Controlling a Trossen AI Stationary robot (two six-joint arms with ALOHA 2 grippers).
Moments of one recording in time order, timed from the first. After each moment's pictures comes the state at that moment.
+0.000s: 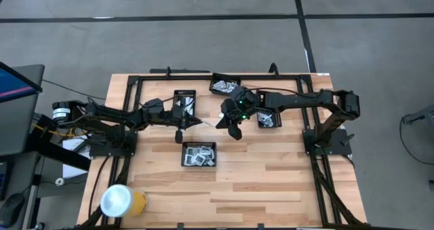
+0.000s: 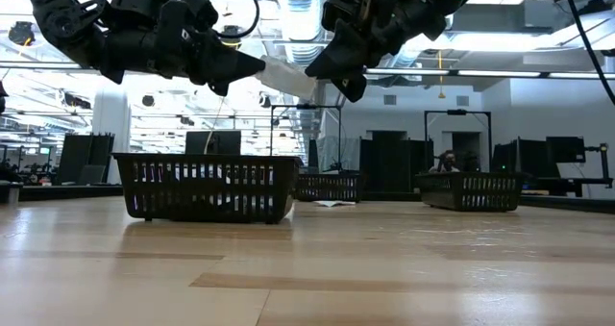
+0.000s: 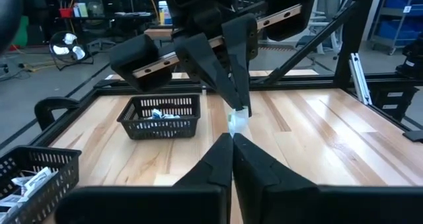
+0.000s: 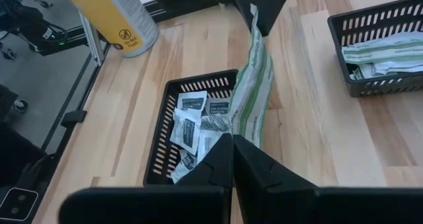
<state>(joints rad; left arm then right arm) 0.20 1.11 0.36 0.83 0.27 0.09 -0.17 1.63 1.12 -0.12 -0.42 0.12</state>
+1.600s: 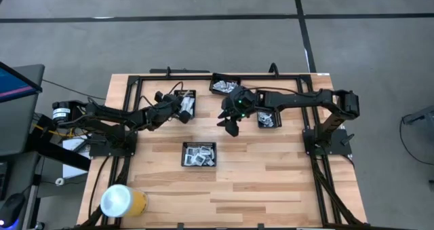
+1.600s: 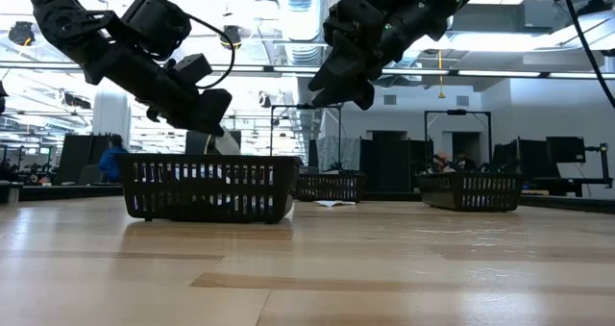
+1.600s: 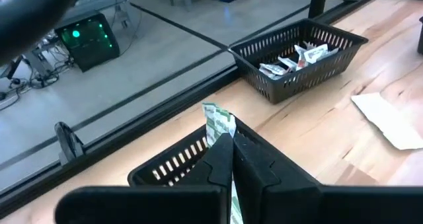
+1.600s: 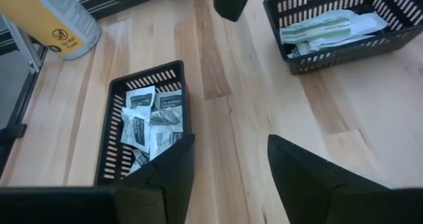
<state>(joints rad) 0.20 1.11 0.36 0.47 -0.71 -0.11 -0.18 1.64 1.12 -0.17 -0.26 0.16</state>
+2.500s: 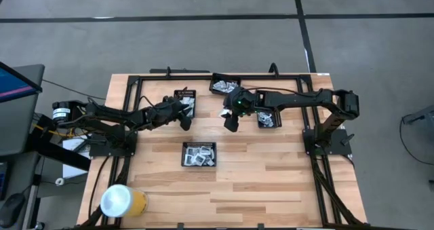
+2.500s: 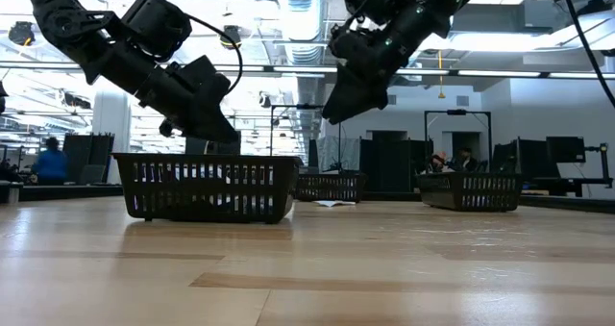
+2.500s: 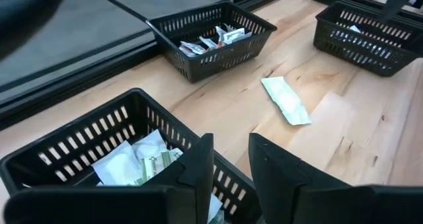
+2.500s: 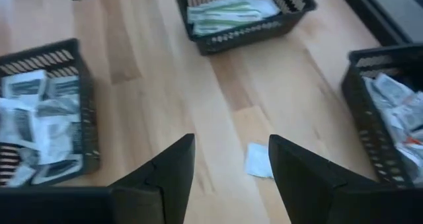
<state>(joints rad) 0.20 1.11 0.36 0.45 -0.41 -0.25 -0.19 1.64 1.12 -0.26 0.04 0.09</state>
